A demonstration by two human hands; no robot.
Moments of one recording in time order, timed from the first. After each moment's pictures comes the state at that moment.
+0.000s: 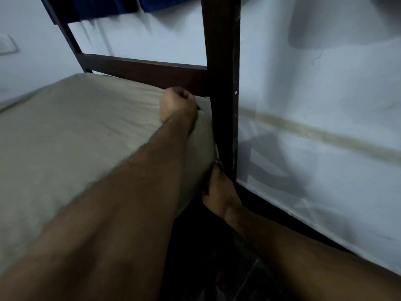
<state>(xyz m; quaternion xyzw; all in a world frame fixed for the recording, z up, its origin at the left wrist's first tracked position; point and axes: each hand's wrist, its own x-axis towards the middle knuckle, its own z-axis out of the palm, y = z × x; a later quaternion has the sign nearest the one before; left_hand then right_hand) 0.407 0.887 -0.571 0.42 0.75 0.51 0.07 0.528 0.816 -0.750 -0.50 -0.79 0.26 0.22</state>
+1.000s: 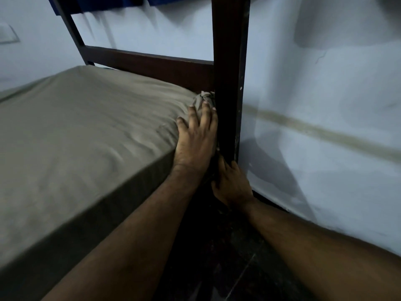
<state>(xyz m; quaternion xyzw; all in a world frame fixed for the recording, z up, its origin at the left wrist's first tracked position) 0.435 0.811 -0.645 0.64 0.68 0.01 -0.36 0.552 0.820 -0.748 -0.47 -0.85 0.10 0.21</state>
